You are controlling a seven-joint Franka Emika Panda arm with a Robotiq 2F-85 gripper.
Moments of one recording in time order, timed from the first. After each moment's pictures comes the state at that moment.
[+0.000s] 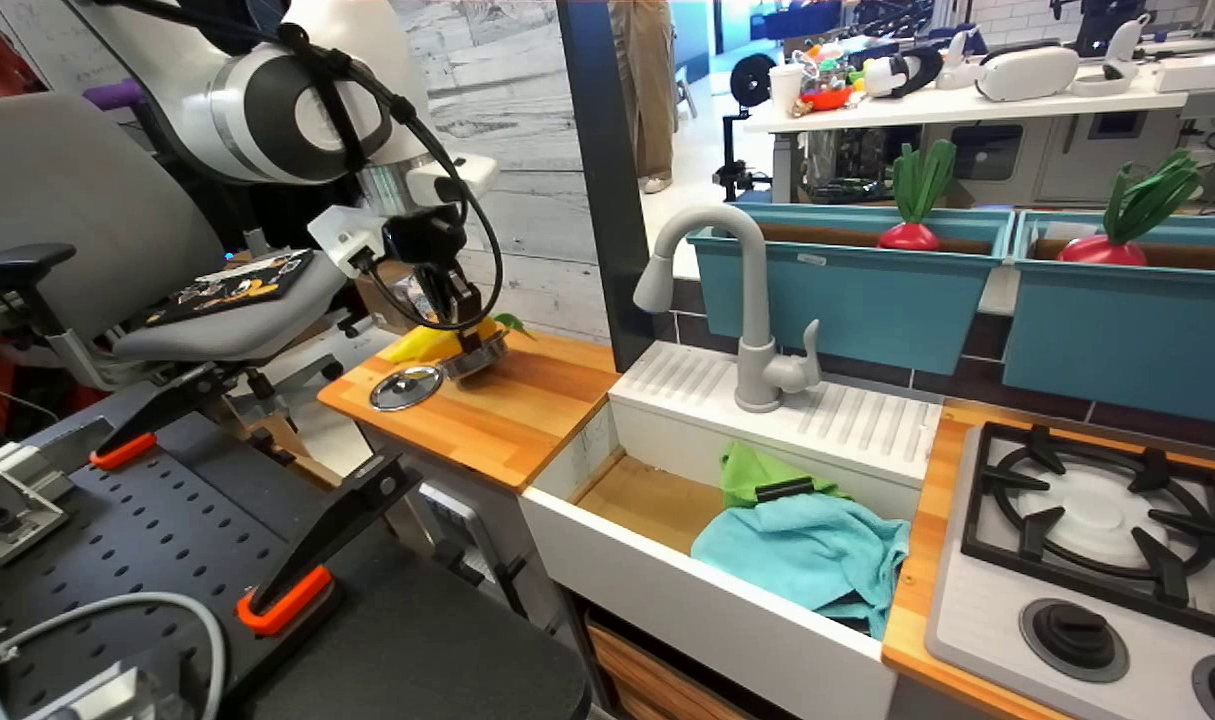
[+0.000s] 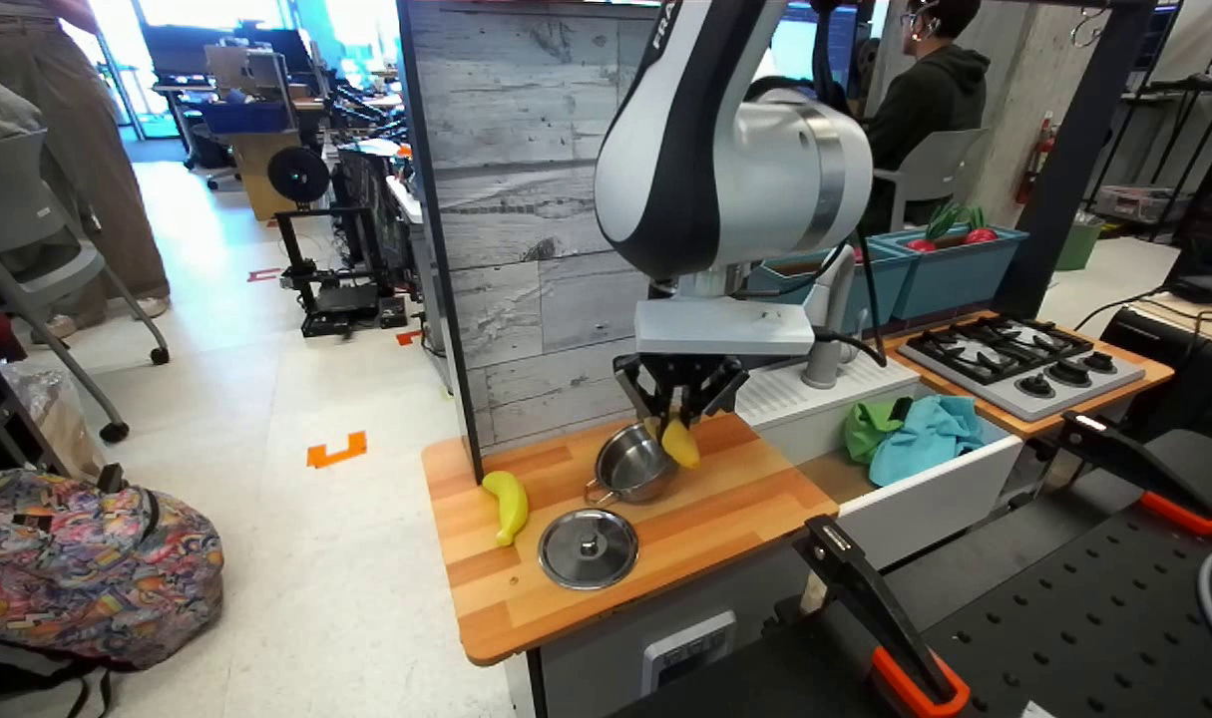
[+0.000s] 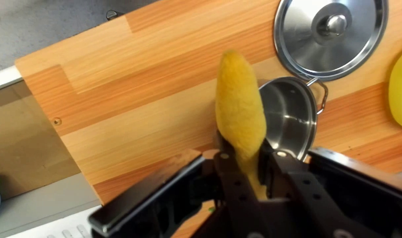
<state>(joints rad) 0.21 0.82 -0.02 -1.96 0.13 2.81 0.37</state>
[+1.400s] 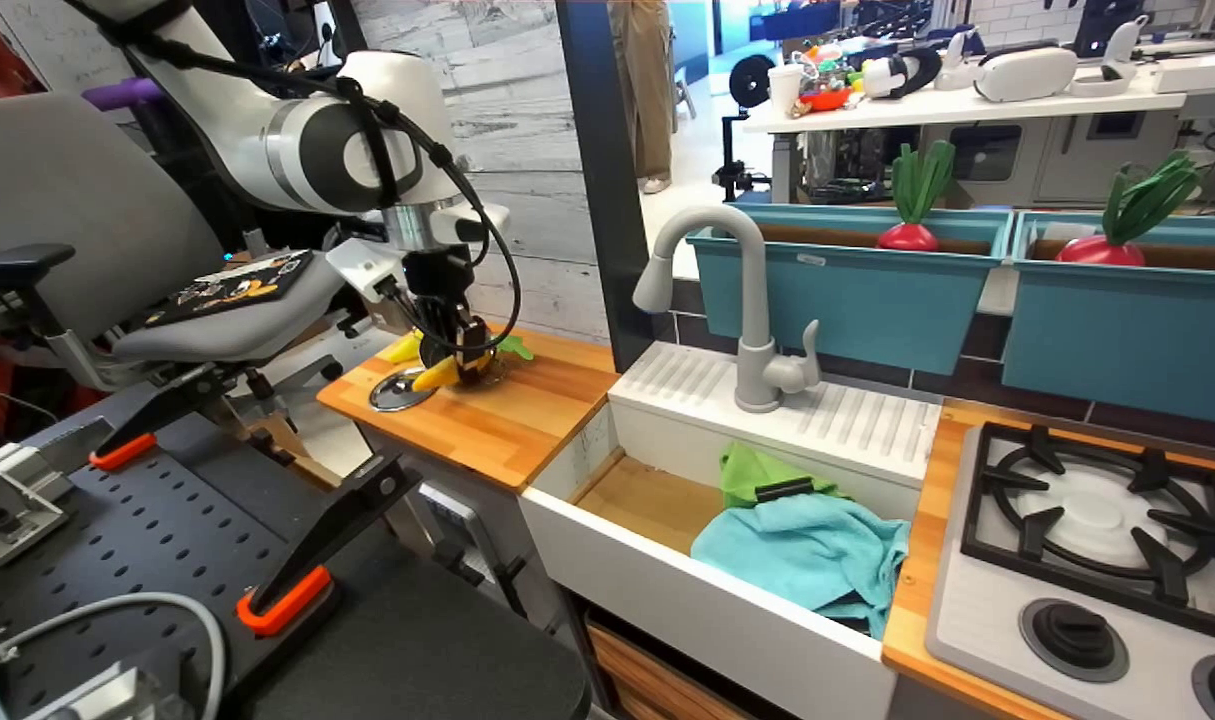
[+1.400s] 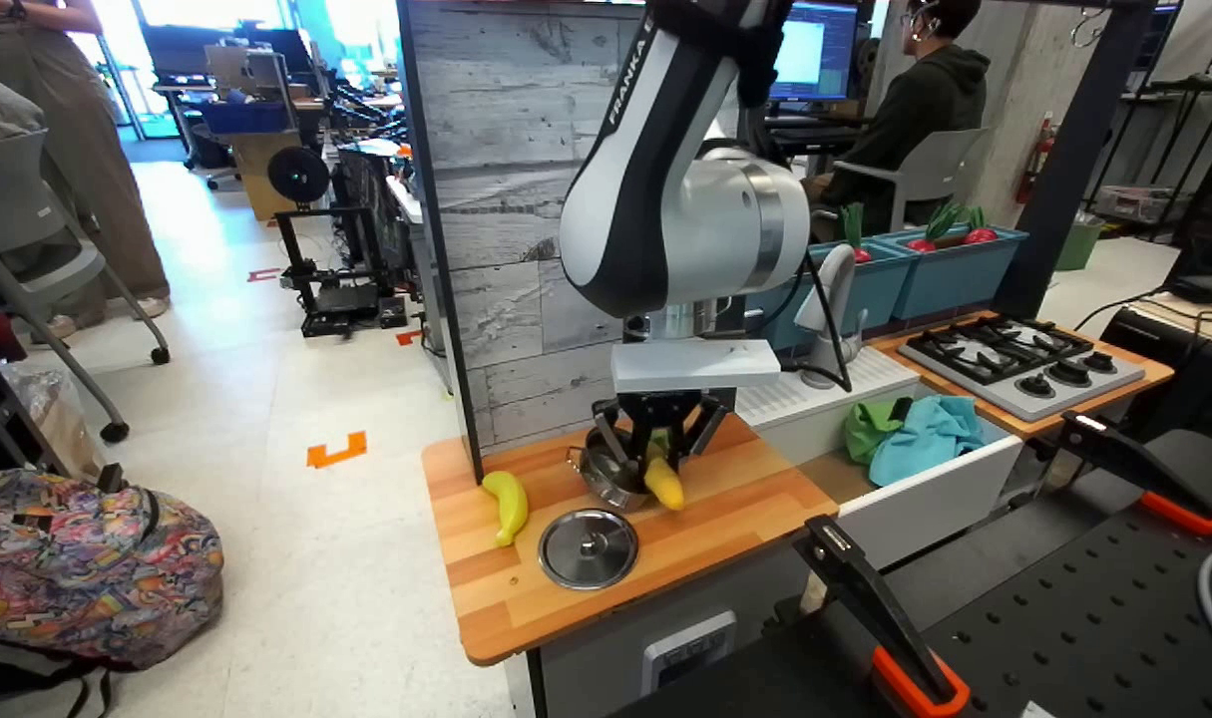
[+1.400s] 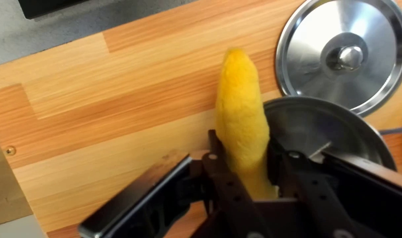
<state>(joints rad) 0.21 0.97 0.00 -1.77 0.12 2.64 0.33</state>
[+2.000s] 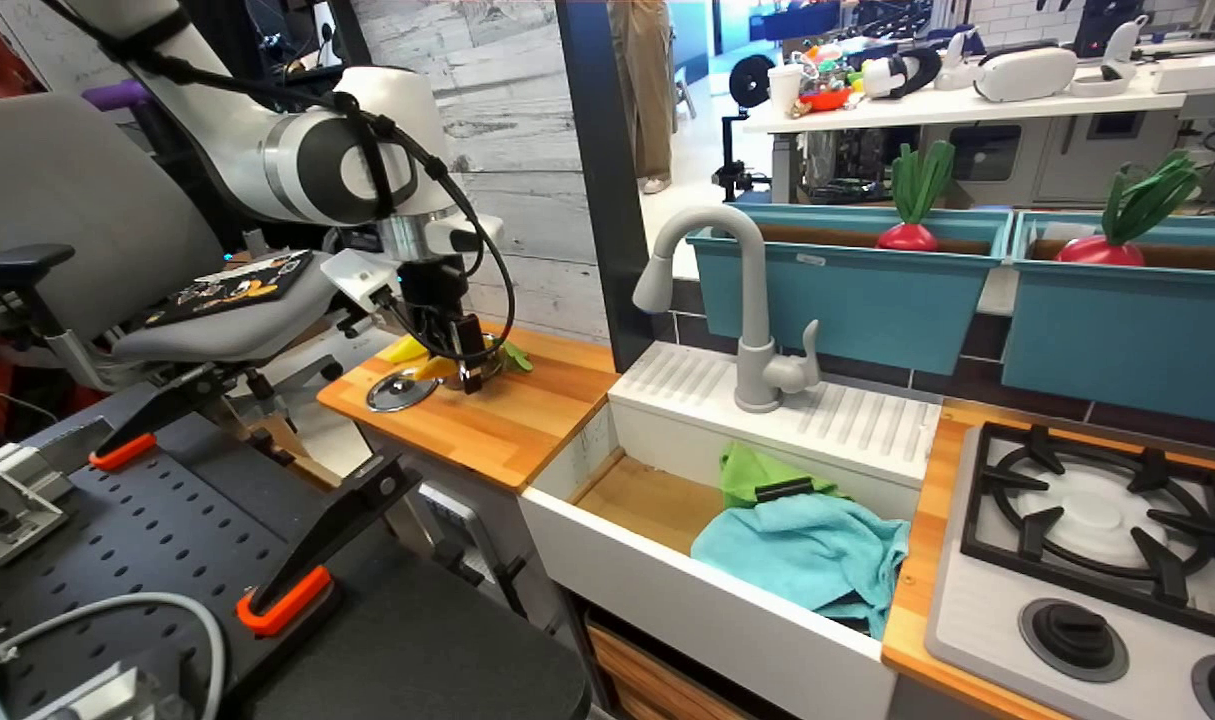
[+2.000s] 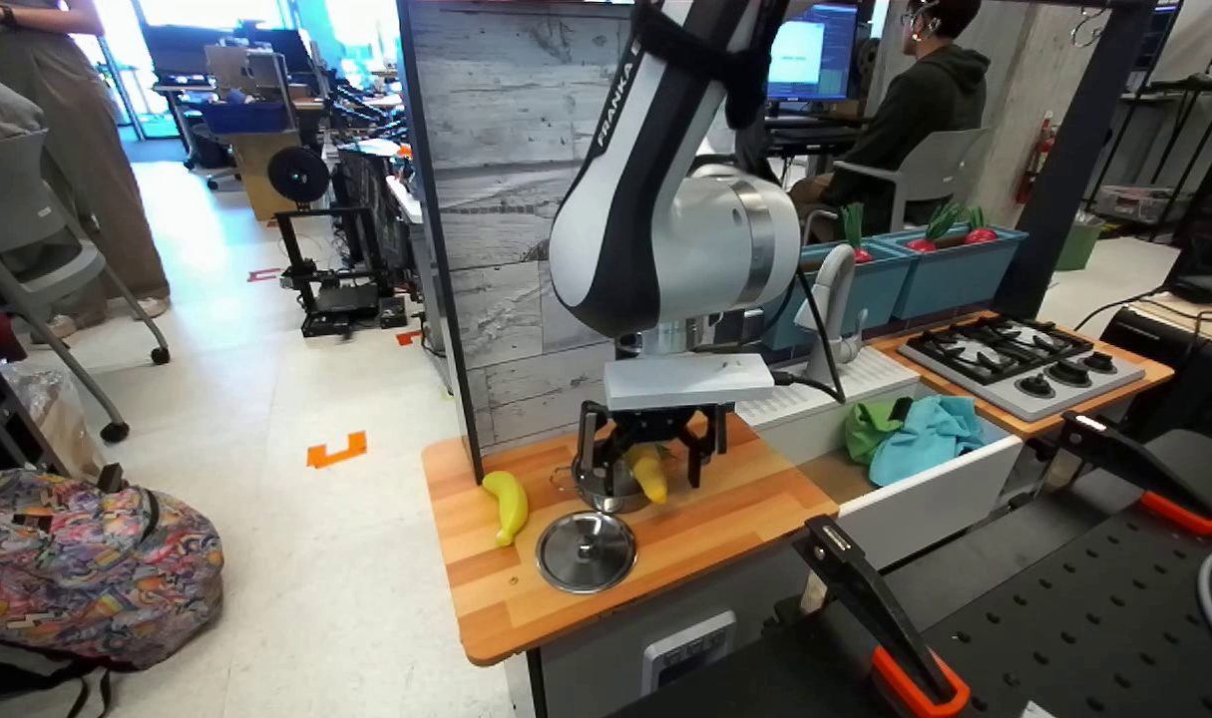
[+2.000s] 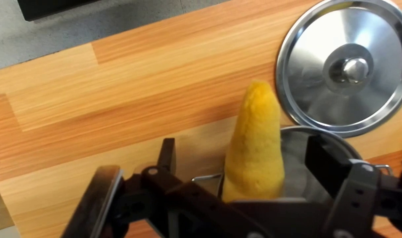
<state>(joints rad) 0.23 0.99 0.00 -1.76 0.12 2.64 0.33</state>
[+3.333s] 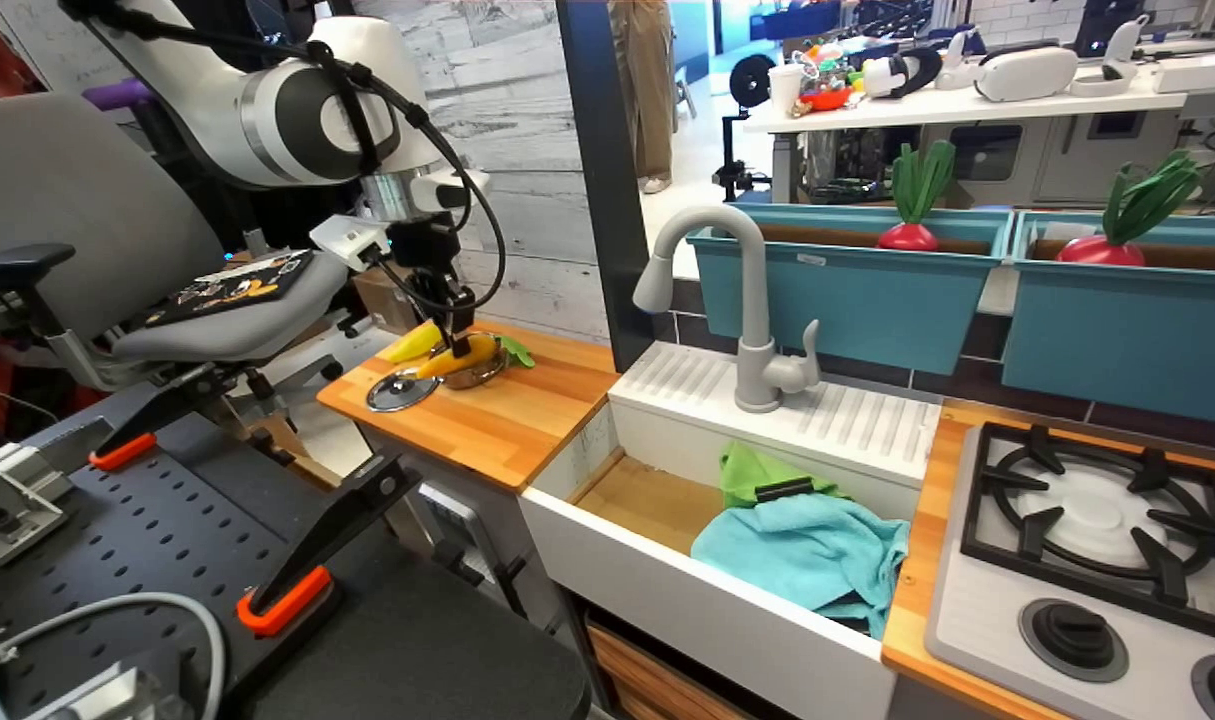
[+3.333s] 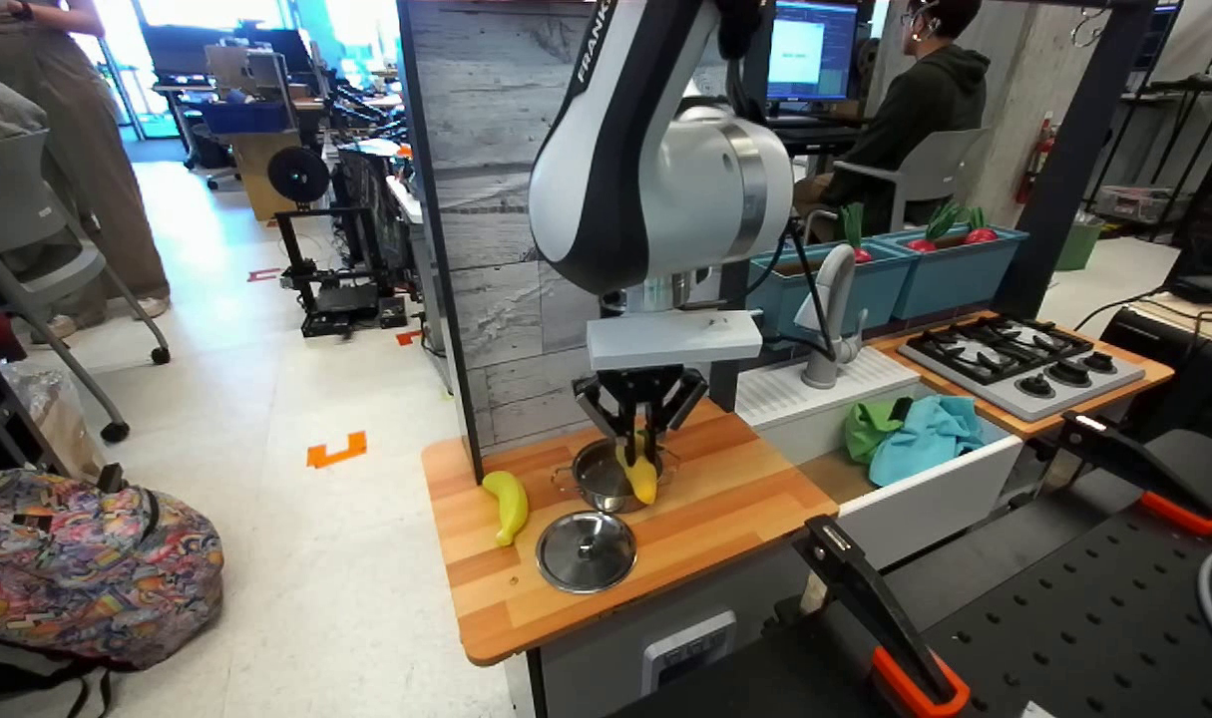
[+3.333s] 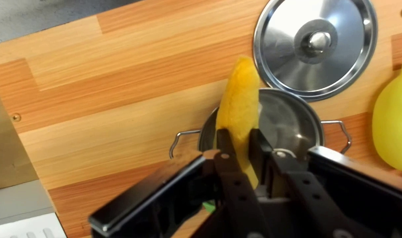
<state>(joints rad) 0.29 0.92 -0.05 -1.79 0.10 2.65 0.37</state>
